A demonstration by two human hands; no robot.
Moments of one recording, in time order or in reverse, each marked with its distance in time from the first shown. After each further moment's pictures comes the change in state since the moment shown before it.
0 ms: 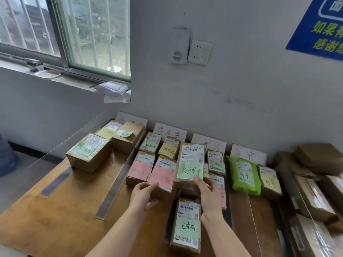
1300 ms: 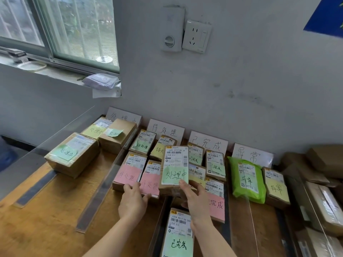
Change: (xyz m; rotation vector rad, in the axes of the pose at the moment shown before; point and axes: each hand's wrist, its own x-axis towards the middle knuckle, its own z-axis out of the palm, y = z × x) left_hand 0.063 -0.024 0.023 1.220 0.296 0.403; right_hand 0.054 0.007 0.005 -0.134 -0.119 -0.008
